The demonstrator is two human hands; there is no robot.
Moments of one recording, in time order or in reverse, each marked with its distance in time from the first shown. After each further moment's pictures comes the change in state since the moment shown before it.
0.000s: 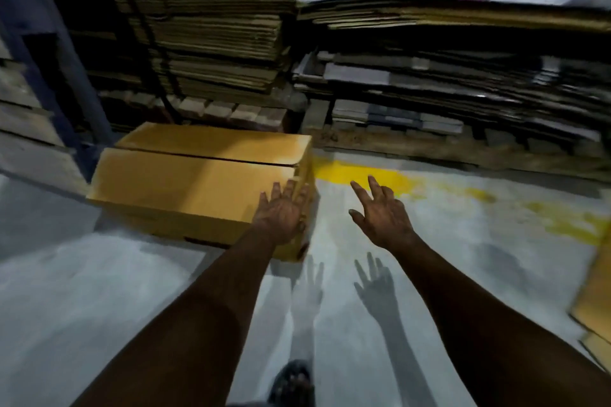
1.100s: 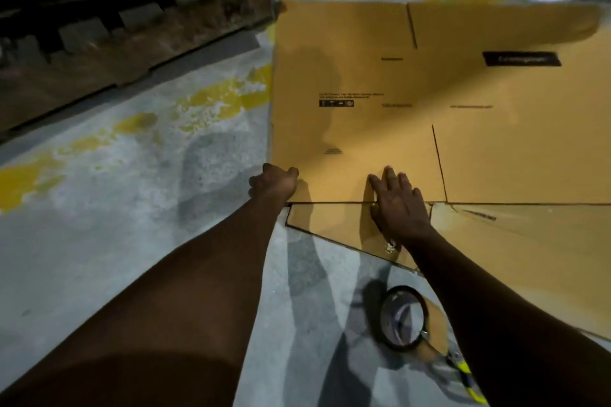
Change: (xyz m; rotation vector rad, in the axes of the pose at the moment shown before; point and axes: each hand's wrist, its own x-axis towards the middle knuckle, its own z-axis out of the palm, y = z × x) left_hand 0.193 0.742 0.192 -0.571 -0.299 -0.054; right_hand -0.420 0.582 0.215 0.133 -0.152 0.946
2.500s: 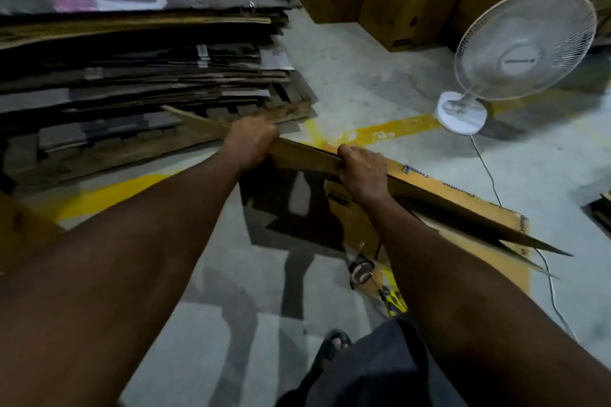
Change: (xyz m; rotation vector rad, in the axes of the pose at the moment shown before) left_hand -0.336 -0.036 -0.368 0.829 0.538 0.944; right_hand -0.253 -0.189 -0.345 -0.100 0.612 -0.227
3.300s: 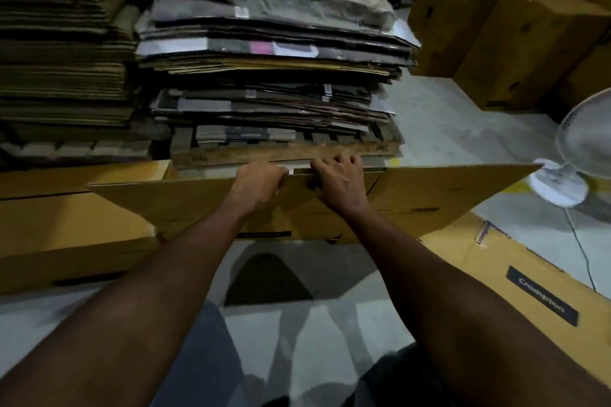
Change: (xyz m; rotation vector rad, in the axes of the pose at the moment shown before) left_hand -0.252 -0.111 -0.050 -0.144 0.003 -0.387; right_hand -0.023 -0.274 -0.076 0.064 0.036 -0.460
